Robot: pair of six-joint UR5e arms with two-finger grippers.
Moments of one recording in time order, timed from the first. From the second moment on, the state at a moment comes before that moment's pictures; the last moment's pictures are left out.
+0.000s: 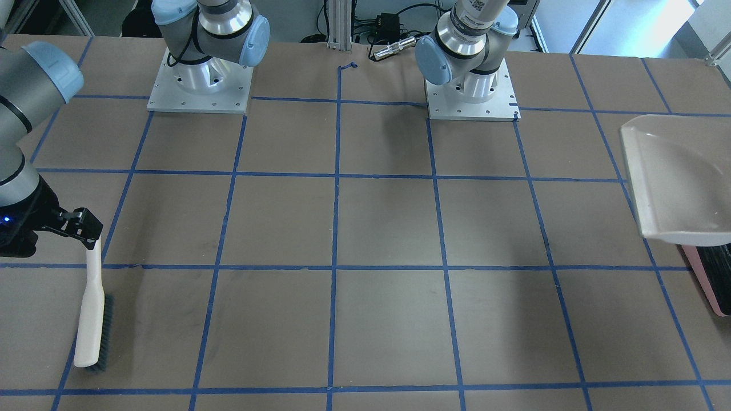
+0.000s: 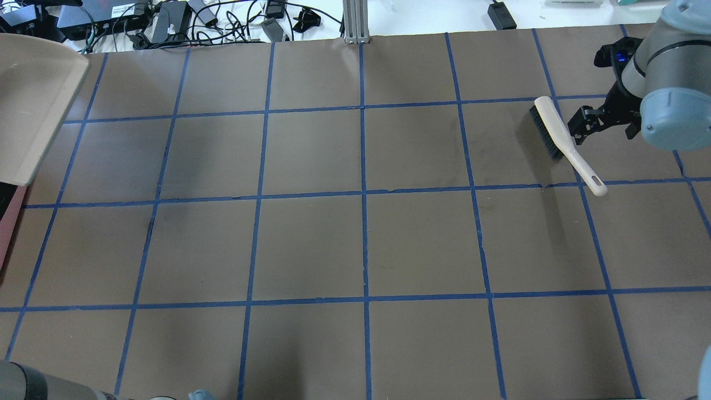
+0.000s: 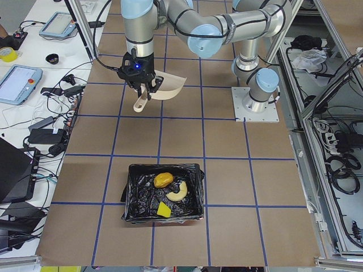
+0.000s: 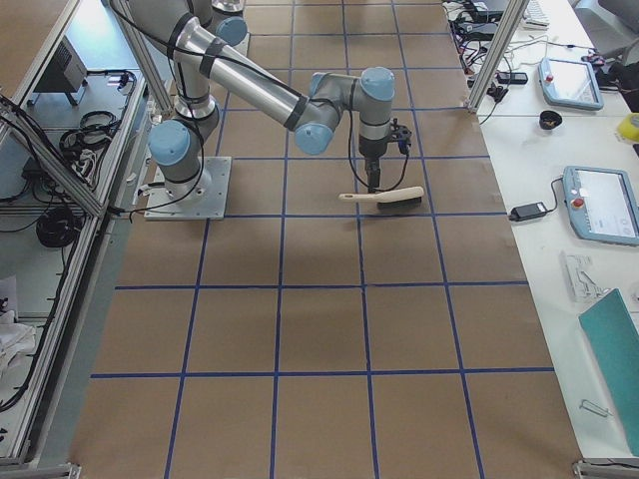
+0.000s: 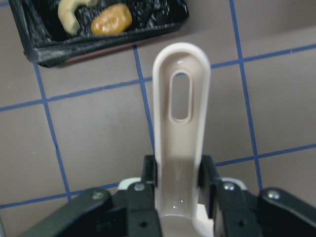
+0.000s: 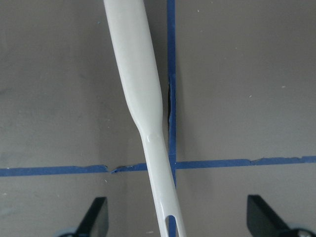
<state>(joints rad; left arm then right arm) -1.00 -1.86 -1.05 -1.69 1.66 -0.82 1.24 -1.36 1.77 -2.07 -1.65 -0.33</state>
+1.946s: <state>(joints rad) -1.39 -2.30 -1.12 -1.35 1.64 -1.53 1.52 -1.49 1.48 -1.55 -1.56 -0.23</state>
